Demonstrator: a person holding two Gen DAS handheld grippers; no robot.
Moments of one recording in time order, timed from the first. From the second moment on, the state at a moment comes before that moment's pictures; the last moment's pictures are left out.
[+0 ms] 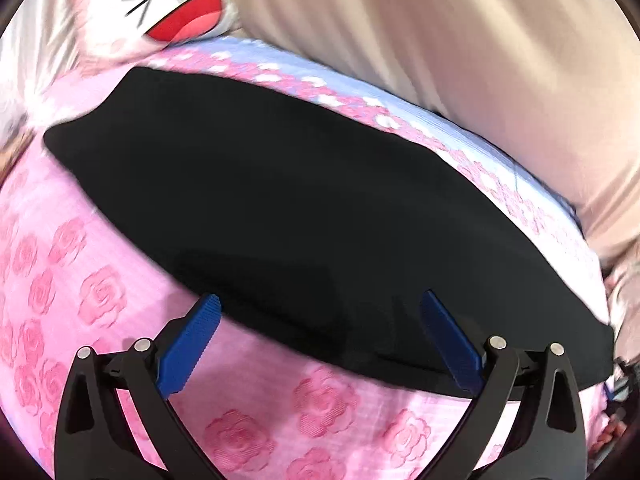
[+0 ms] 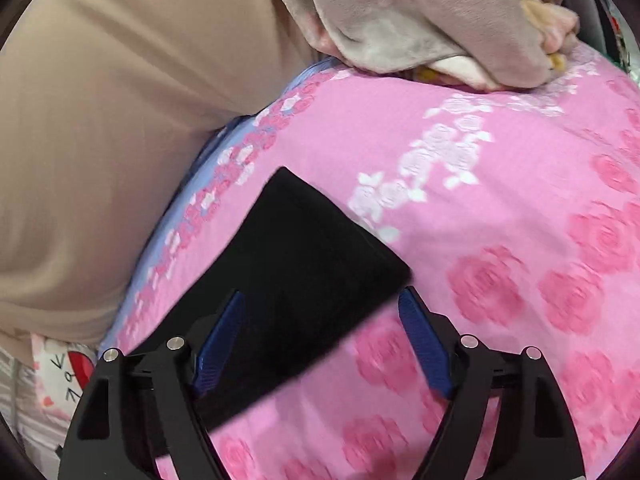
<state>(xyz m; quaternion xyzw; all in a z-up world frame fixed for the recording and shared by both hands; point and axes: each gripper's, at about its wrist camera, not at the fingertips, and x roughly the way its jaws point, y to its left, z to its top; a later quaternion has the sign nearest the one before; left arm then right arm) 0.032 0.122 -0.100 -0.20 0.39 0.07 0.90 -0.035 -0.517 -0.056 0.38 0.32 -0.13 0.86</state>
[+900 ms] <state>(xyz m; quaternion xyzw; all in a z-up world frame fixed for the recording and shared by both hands) 0.063 0.340 -0.076 -0.42 0.36 0.12 0.82 -0.046 -0.501 -0.025 0.32 0.33 -0.15 0.88</state>
